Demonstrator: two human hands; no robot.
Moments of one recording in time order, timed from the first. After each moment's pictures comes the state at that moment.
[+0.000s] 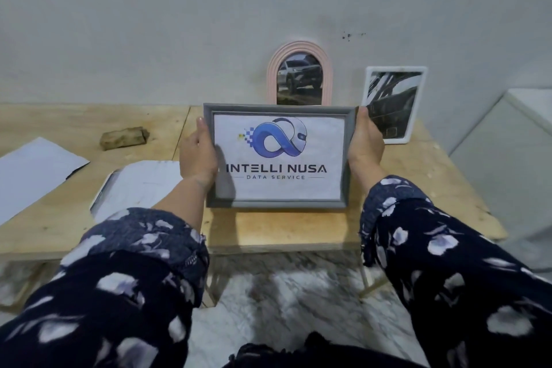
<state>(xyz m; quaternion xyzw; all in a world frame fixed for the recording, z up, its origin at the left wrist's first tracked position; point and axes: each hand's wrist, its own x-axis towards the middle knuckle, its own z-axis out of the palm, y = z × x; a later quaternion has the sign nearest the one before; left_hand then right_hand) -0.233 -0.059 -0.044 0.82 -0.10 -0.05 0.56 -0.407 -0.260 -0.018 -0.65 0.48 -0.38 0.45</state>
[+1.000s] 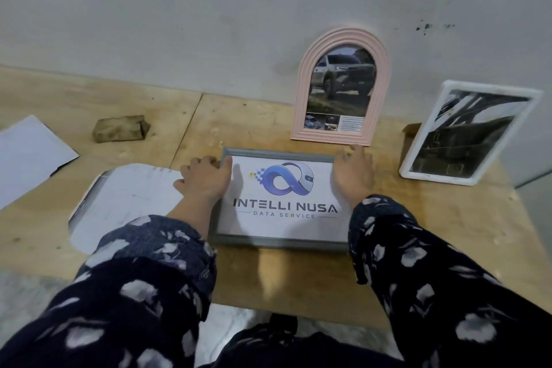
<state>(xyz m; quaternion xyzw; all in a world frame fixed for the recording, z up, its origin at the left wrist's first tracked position) -0.153 -0.114 -0.116 0.97 -0.05 -0.17 0.17 -0.287 -0.335 -0.113 -0.79 0.52 -0.09 0.30</state>
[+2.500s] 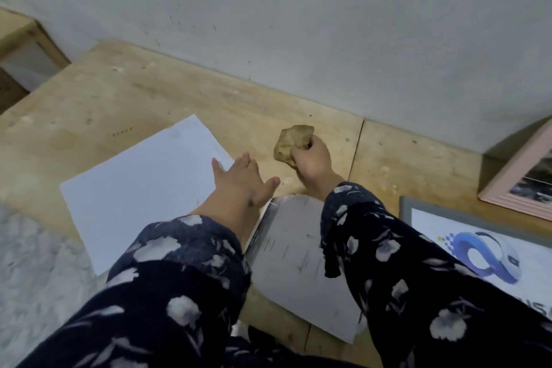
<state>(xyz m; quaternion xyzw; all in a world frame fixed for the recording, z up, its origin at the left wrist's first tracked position) 0.058 0.118 -0.124 0.95 -0.18 -0.26 -0.03 0.044 -0.029 -0.134 -0.75 0.32 -0.01 0.58</state>
